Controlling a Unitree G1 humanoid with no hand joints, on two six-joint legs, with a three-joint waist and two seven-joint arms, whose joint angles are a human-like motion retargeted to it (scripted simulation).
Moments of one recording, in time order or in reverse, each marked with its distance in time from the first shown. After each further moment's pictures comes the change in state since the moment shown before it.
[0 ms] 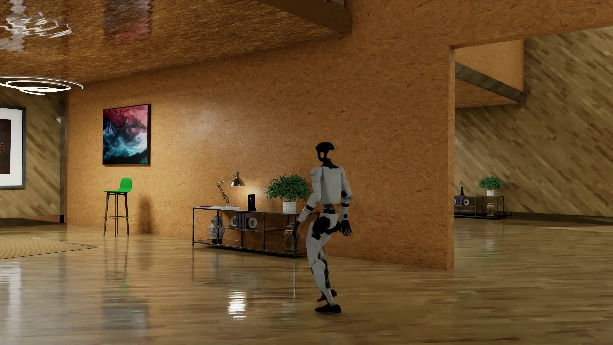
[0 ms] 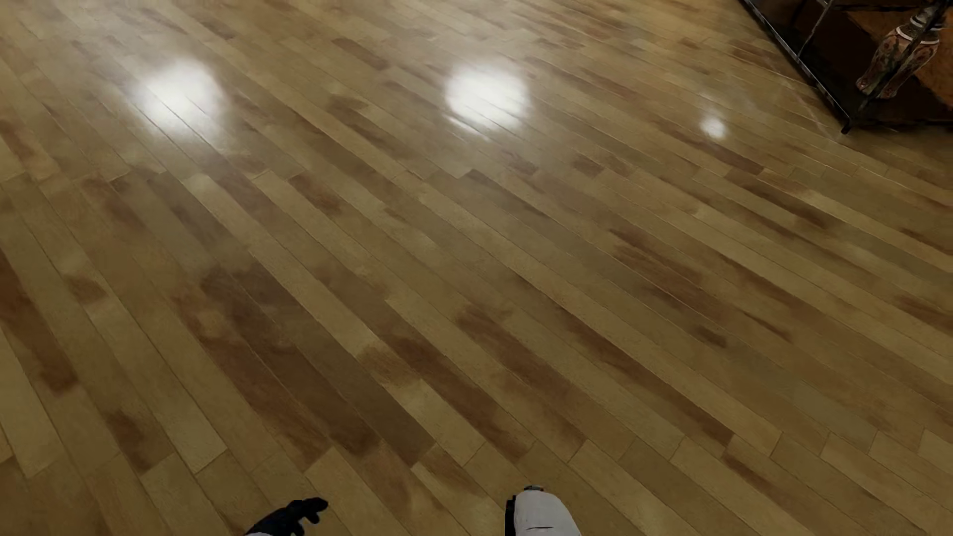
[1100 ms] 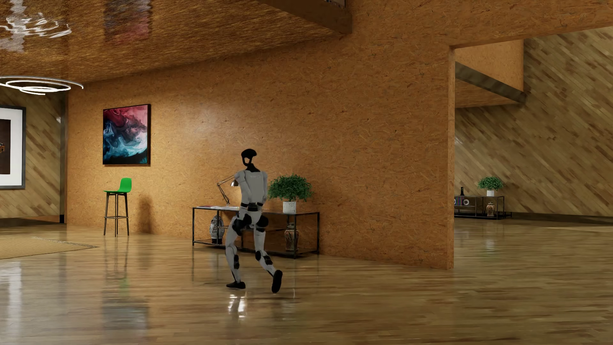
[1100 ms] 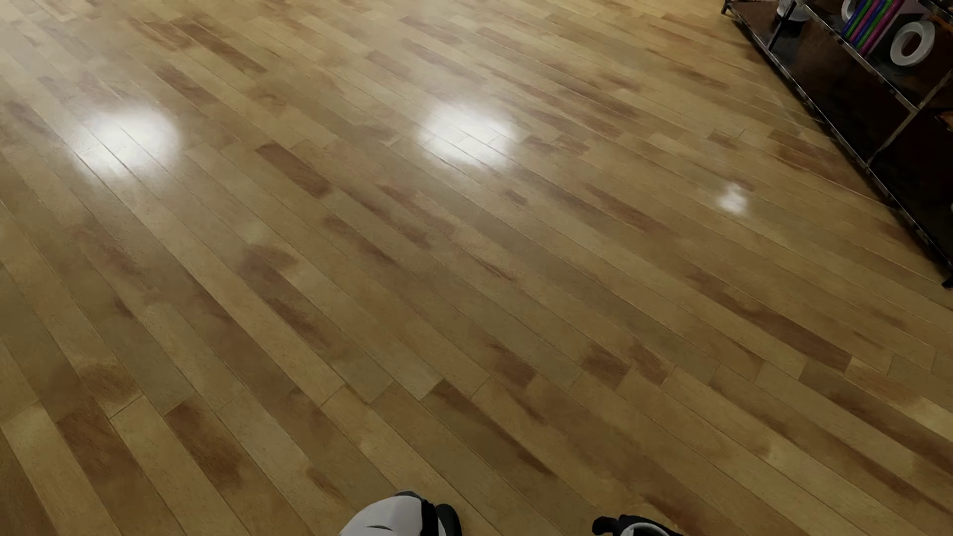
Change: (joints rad) body -0.475 0.669 0.174 0.075 0.216 0.072 0.070 -0.075 0.013 0.241 0.051 0.403 -0.425 0.201 0.121 -0.166 -0.012 0.139 0.133 0.140 0.155 -0.052 0.193 -0.160 -0.015 0.180 0.137 0.040 -0.072
